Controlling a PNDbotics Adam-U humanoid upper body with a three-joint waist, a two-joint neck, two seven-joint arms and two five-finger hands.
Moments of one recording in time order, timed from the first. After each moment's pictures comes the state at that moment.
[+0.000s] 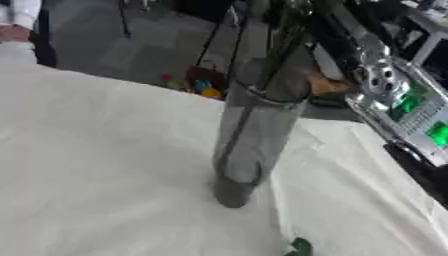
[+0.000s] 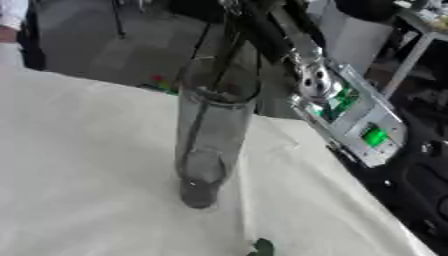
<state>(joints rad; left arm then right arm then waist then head) -0.64 0.40 0.10 -1.99 -0.08 -0.34 0.37 -1.10 -0.86 0.35 -1.72 -0.09 0.36 -0.24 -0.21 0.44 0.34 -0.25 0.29</state>
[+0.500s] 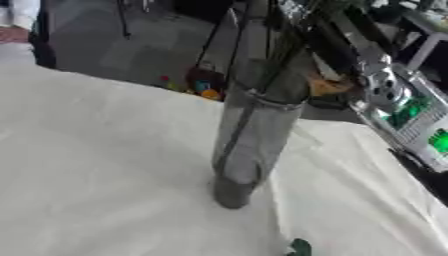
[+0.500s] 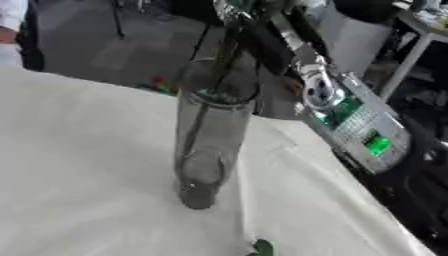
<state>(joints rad) -0.64 0.40 0.10 -1.99 -0.08 -0.34 0.38 -1.07 -0.88 0.35 -1.73 0.03 0.33 -0.19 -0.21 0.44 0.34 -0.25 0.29</state>
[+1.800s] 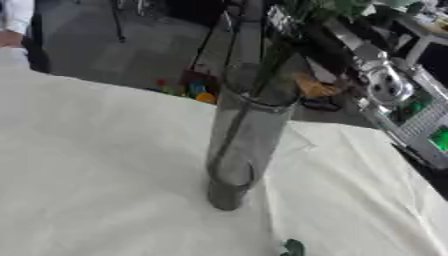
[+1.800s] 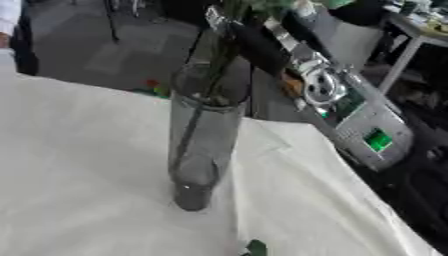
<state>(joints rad) -0.63 0.40 0.10 -1.99 -0.08 -0.33 0.37 -1.10 -0.88 0.35 -1.72 -0.02 0.45 -0.04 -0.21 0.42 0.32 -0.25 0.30</state>
